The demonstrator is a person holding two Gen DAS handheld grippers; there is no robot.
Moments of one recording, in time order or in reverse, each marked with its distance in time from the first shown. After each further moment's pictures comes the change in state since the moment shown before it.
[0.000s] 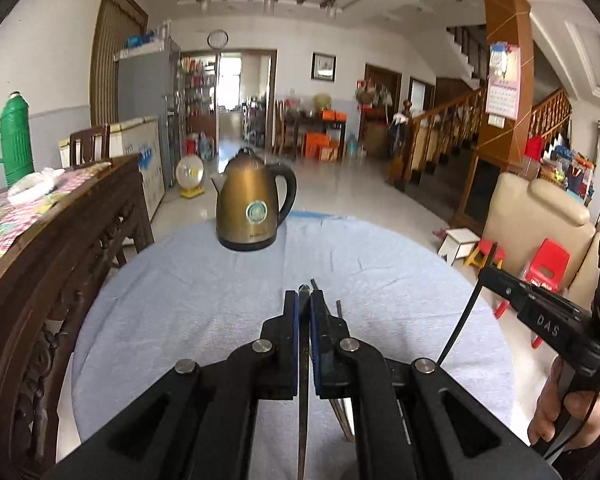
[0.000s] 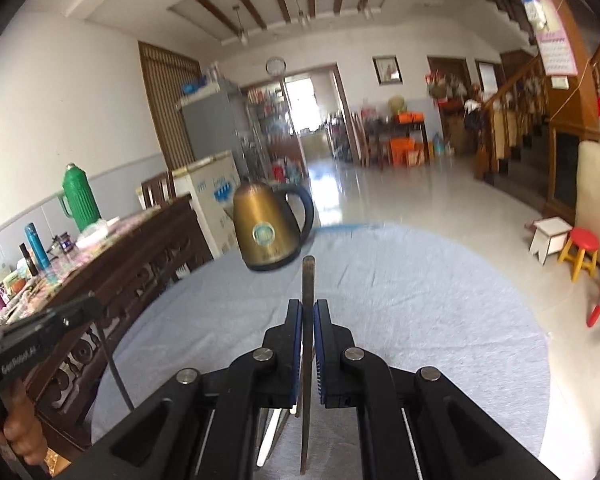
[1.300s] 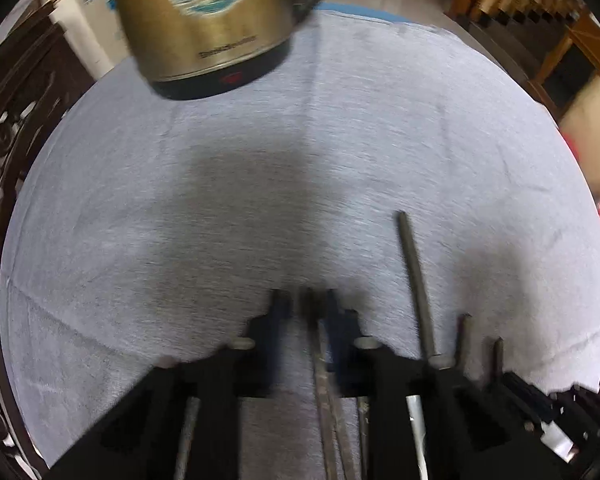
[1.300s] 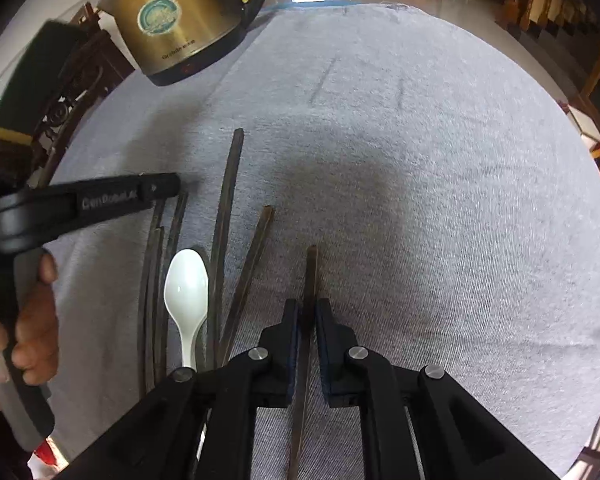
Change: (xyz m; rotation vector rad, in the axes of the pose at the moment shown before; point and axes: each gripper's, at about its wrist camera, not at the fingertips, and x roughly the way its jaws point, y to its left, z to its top) left arm 0.406 0.010 -0.007 -0.026 0.784 0.132; right arm 0.297 -0.047 -0.049 -0.015 0.817 -0.079
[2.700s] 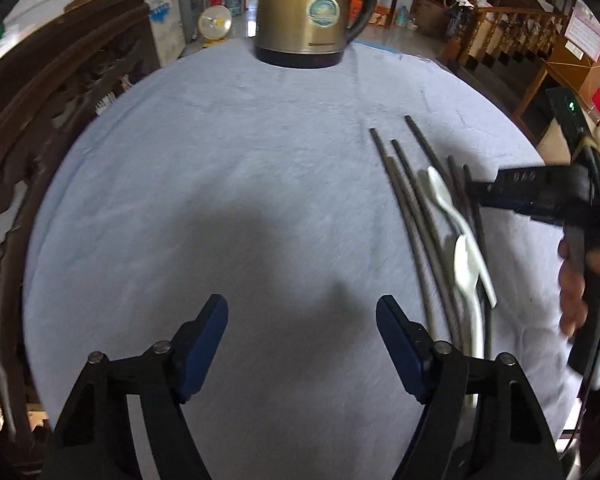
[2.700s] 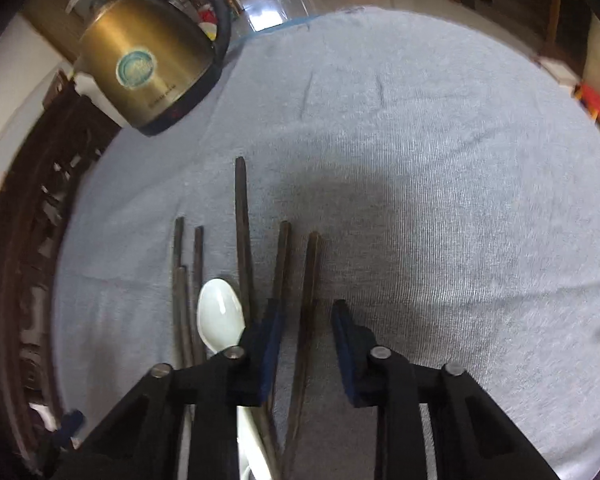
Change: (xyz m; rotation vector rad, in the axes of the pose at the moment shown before) left arm -0.075 0.097 -0.219 -0.073 -0.183 -0.078; right arm -0.004 -0.002 -0.012 0.210 -0.086 0.056
